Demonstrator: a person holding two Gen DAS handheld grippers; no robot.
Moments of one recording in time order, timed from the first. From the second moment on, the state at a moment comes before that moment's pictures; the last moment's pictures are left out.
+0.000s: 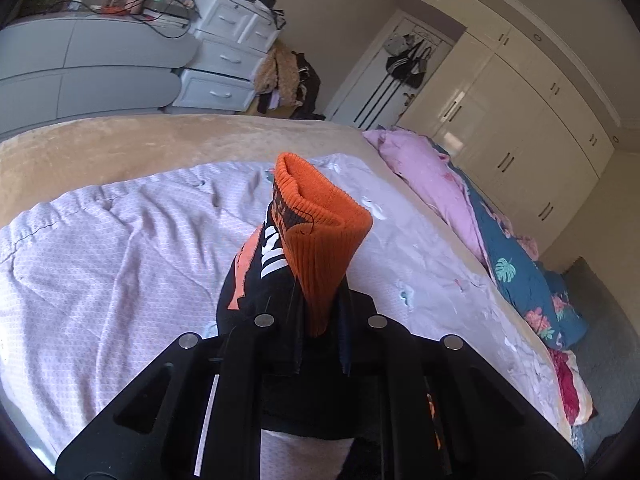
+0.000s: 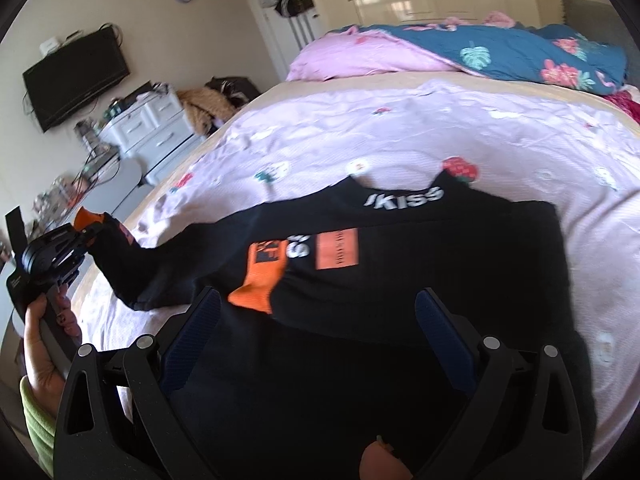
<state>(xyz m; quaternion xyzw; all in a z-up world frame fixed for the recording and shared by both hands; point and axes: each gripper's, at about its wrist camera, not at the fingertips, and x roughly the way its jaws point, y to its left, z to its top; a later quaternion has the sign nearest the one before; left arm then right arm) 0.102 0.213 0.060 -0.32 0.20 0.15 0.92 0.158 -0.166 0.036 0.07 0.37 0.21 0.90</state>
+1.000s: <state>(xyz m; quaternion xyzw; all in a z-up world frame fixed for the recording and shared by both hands) 0.138 0.009 0.050 -0.16 0.29 -0.16 0.93 0.147 -0.291 0.037 0.16 0.35 0.10 0.92</state>
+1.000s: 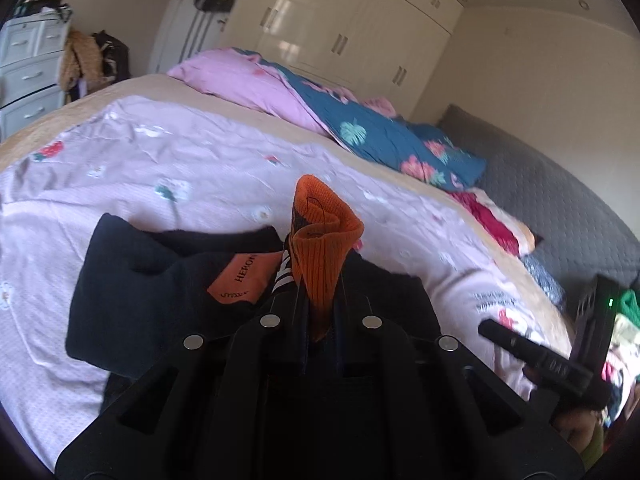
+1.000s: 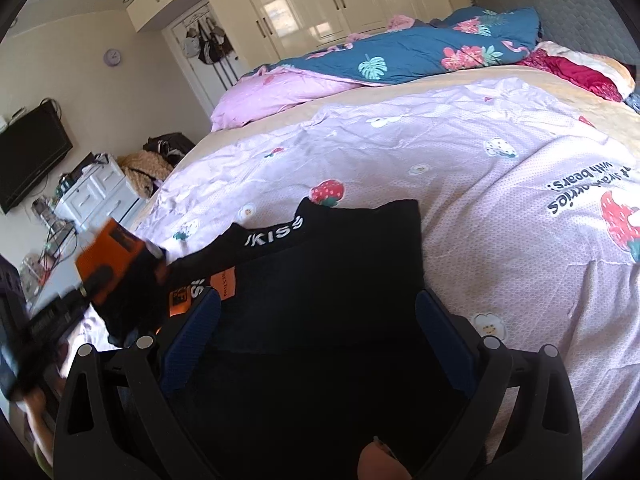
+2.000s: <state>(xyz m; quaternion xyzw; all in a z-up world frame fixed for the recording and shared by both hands) 0.166 0.012 0.014 -0.11 0.36 -0.14 0.91 0.172 -0.253 -0.011 0.13 0.42 0.15 0.88</state>
